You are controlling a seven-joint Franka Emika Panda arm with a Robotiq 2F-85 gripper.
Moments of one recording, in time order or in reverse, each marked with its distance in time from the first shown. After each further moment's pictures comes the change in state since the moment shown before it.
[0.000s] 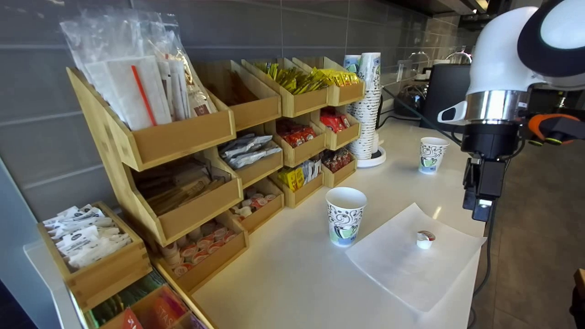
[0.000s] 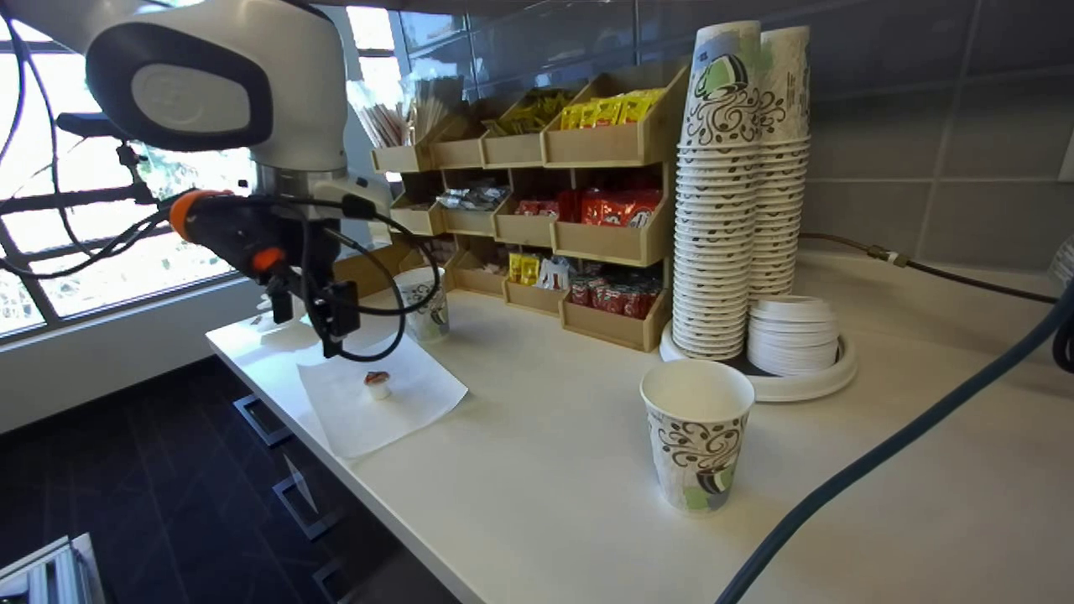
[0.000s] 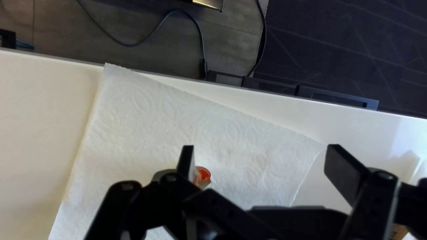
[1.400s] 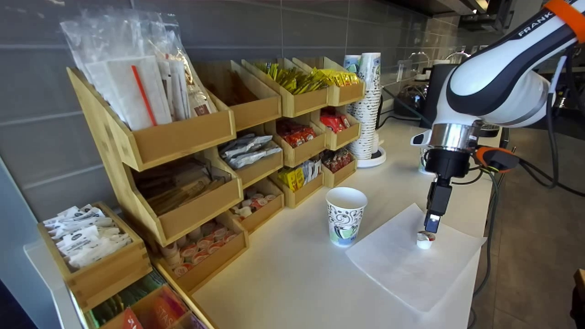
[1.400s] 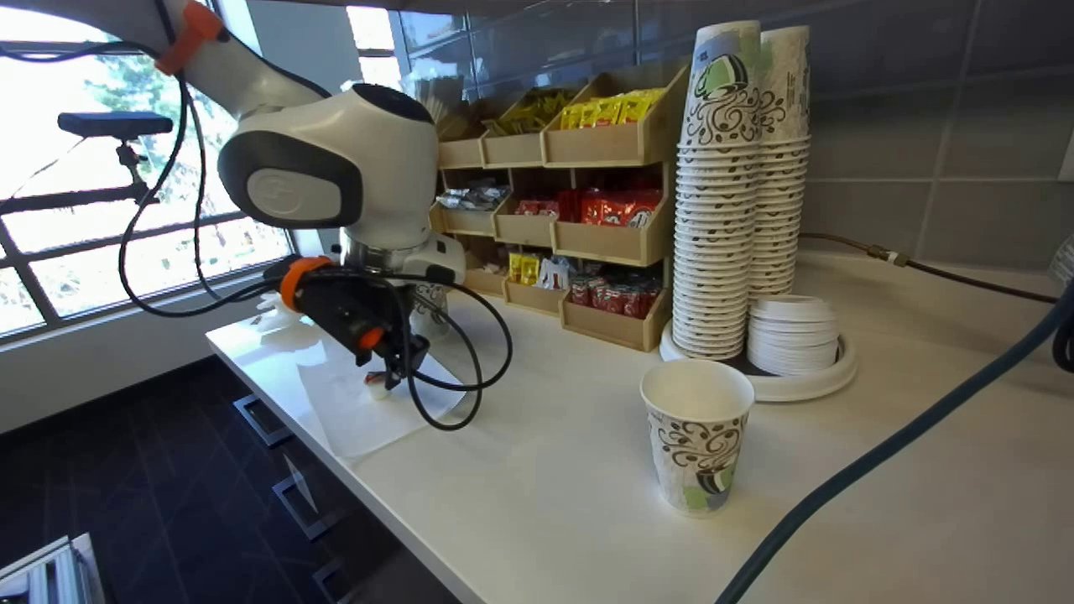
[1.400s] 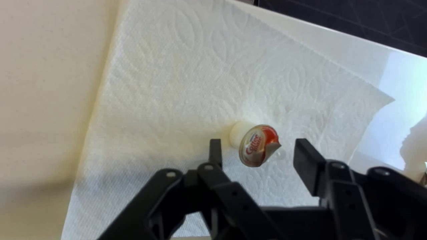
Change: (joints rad) arm -0.059 0.319 -0.016 0.109 0.239 0.164 -0.277
